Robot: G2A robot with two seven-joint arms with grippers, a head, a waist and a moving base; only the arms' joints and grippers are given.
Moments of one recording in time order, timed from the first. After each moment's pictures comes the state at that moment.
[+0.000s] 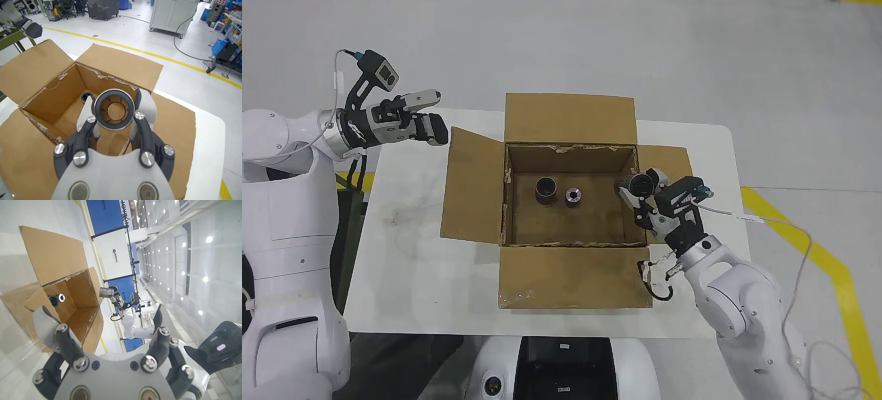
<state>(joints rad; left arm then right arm) 0.86 -0.99 -1.66 -1.33 -0.37 0.01 -1.45 -1.54 -1.21 1.30 -2.08 -1.20 -0.19 0.32</state>
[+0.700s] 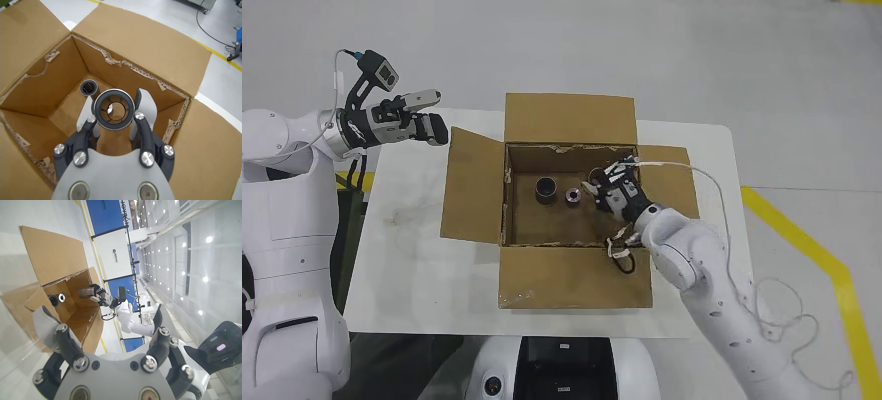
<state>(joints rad) 0.86 -0.99 -1.66 -1.33 -0.37 0.01 -1.45 -1.18 -1.27 1.03 -1.78 -1.19 -0.10 0.56</state>
